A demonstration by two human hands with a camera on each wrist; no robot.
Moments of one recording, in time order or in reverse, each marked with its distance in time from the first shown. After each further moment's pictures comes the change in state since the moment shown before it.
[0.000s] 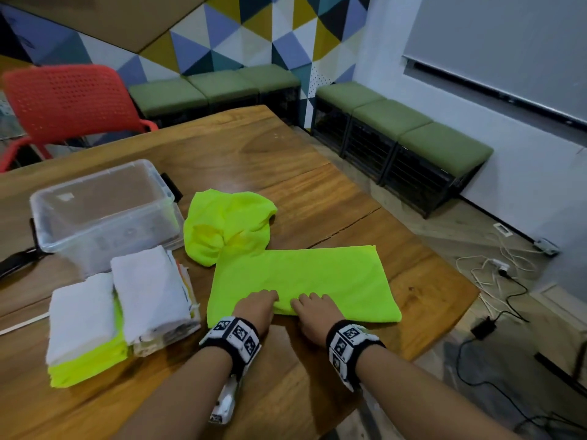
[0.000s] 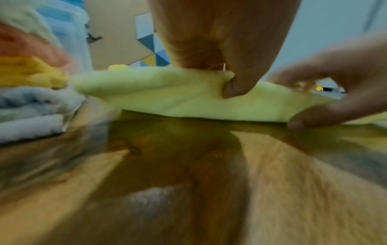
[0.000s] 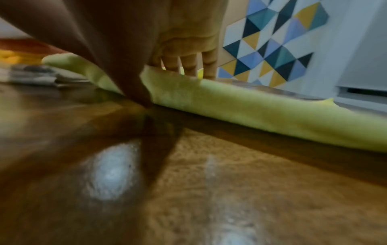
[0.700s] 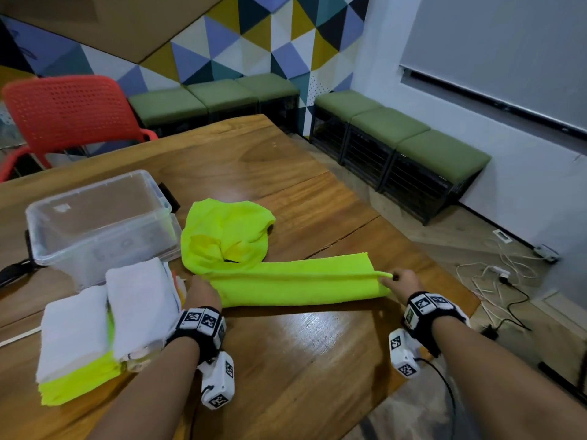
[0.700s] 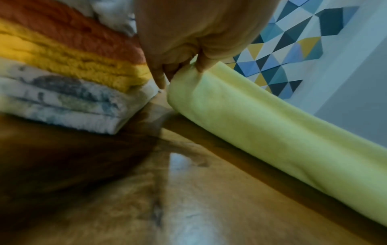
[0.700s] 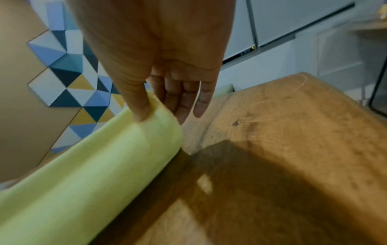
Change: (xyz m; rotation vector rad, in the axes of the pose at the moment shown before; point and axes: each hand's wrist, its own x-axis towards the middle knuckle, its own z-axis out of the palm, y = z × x) left_hand 0.012 -0.068 -0.036 -0.604 0.257 -0.709; right_hand -0.024 0.173 0.001 0.902 0.254 0.735
